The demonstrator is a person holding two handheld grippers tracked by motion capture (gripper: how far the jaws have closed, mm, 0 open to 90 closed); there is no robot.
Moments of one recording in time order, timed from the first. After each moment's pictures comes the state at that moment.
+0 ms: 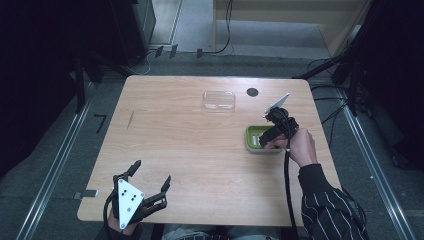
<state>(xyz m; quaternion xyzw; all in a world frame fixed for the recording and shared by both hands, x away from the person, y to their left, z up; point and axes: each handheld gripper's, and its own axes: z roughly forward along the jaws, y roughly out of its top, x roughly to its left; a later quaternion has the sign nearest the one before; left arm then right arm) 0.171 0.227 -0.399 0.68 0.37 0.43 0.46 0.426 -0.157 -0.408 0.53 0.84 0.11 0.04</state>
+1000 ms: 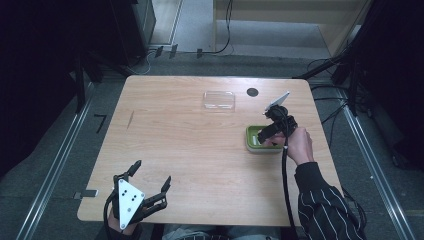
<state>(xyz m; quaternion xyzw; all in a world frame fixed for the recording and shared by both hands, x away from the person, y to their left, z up) 0.171 0.227 -0.400 0.69 0.37 0.43 0.46 0.435 -0.155 -0.412 0.55 0.83 0.12 0.04</state>
